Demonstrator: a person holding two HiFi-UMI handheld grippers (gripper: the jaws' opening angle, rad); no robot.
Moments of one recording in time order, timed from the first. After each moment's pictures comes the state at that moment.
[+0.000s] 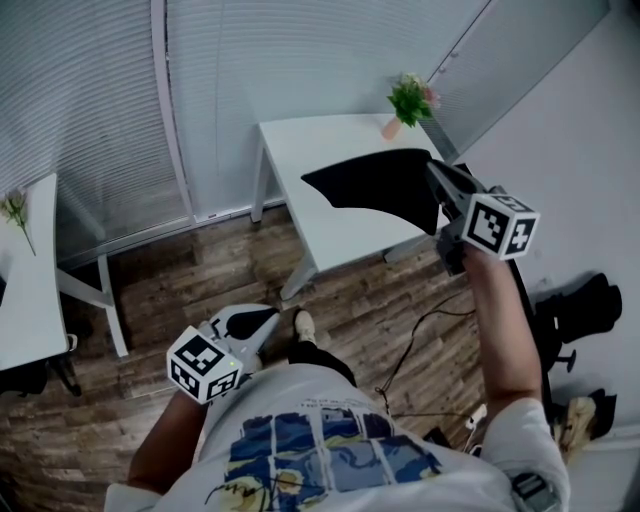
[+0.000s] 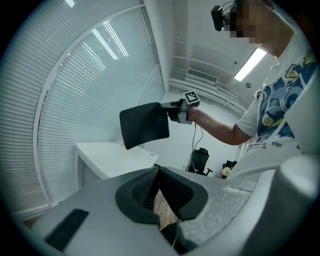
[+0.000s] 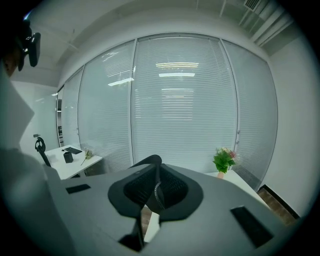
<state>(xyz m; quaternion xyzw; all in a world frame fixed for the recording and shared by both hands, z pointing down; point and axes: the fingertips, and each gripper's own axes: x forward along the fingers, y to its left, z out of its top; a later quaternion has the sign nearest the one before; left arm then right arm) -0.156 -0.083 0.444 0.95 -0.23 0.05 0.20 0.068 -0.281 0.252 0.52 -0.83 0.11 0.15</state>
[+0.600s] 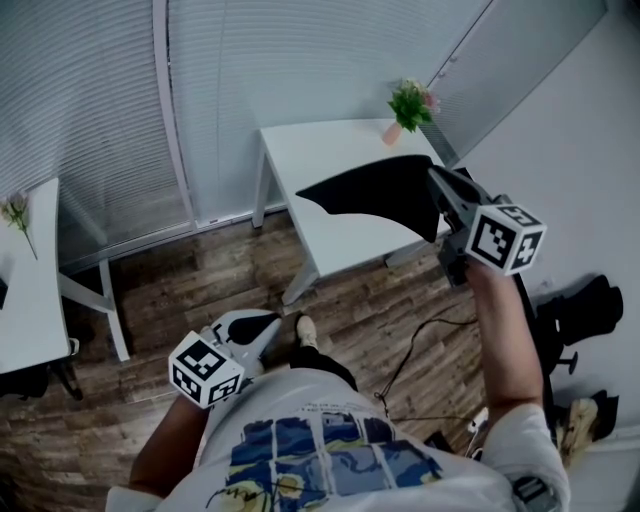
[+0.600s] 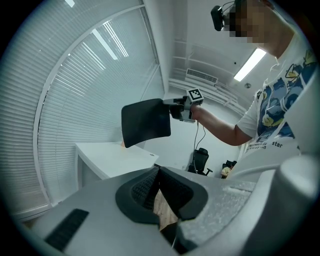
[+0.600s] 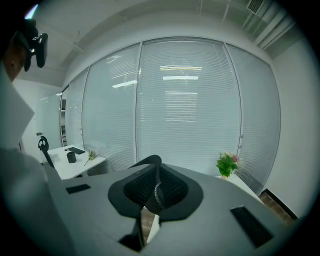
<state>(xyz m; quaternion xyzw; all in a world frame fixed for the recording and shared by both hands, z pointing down) -0.159 -0.081 0.443 0.95 -0.23 0.05 0.20 0.049 -0.262 0.236 0.51 -0.84 0.09 0.14</state>
